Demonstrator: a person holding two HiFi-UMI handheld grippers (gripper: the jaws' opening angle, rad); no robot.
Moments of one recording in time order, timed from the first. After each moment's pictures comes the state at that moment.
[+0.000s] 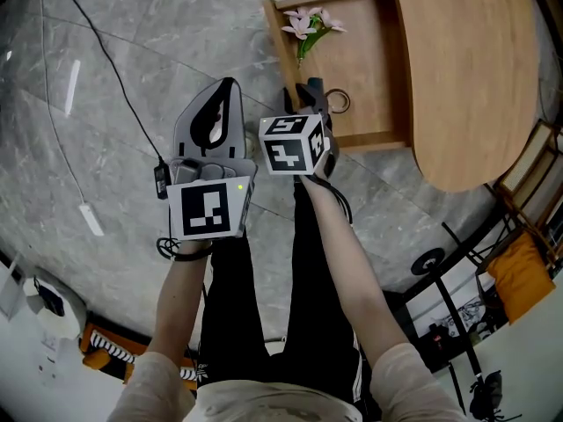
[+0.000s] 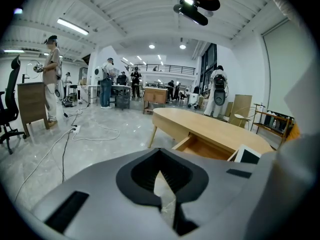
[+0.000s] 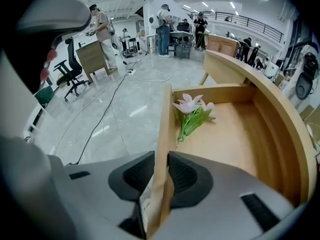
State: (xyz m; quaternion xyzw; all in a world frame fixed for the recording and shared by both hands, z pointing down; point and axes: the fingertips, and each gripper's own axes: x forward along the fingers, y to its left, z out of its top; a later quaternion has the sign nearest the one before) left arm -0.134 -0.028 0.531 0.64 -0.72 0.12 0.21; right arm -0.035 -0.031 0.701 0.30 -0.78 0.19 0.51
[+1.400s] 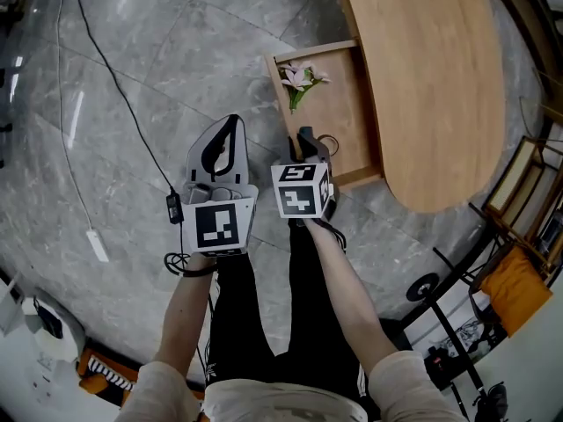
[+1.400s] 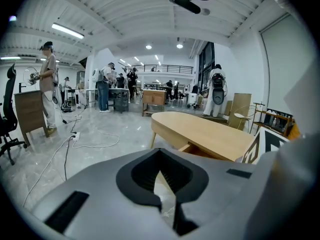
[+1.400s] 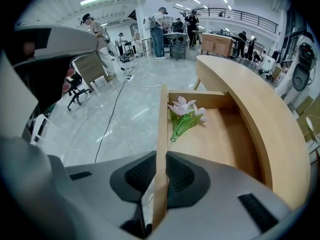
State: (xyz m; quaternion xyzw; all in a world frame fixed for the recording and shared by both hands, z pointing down) left arm -0.142 -0.052 0.491 0.65 -0.72 0.13 0.20; right arm -0.022 -0.039 0.637 0.30 -0.78 0.22 0.50
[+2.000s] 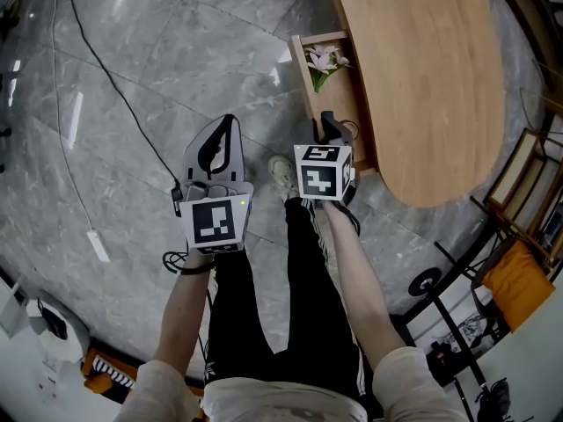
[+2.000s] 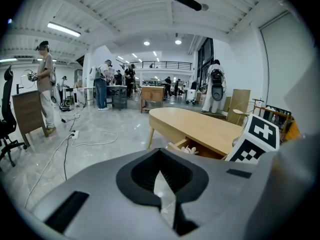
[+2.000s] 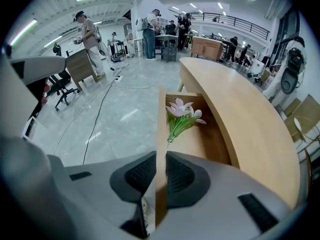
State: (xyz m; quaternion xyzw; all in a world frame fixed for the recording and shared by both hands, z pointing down) left arm -0.124 -0.051 0.506 0.65 -0.71 0.16 0.21; right arm 0.030 -0.098 0.638 0.35 -0.76 0.20 0.50
